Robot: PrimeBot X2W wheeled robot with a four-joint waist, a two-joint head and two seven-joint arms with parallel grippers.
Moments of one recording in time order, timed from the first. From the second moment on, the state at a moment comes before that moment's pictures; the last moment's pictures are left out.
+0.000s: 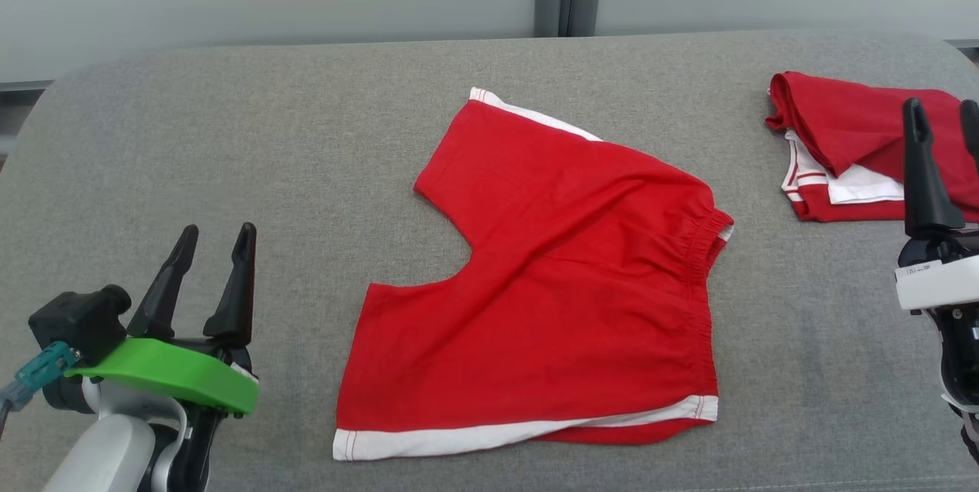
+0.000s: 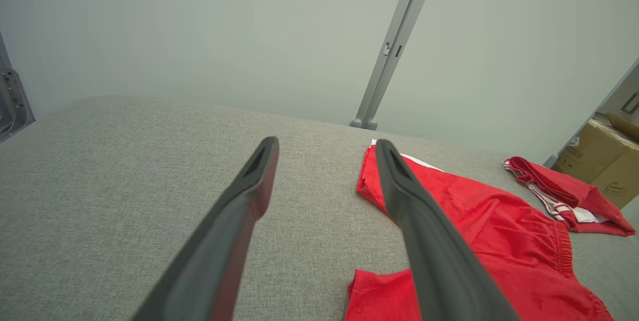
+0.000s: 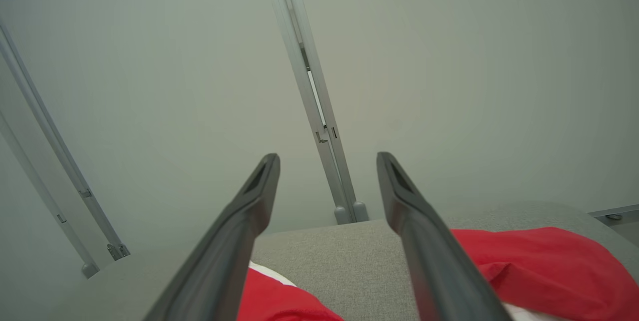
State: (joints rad) left arm -0.17 0.38 -0.41 0.08 -0.83 0.06 -0.25; right arm -0.09 -0.46 0.17 -0.10 0.75 -0.07 -0.25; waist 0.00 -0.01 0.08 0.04
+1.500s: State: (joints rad) left arm -0.04 0.33 -0.33 0.01 -0.67 0.09 -0.25; right arm 0.11 -0.34 0.14 -0.07 0.44 -0.12 -0.25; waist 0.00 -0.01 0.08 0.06
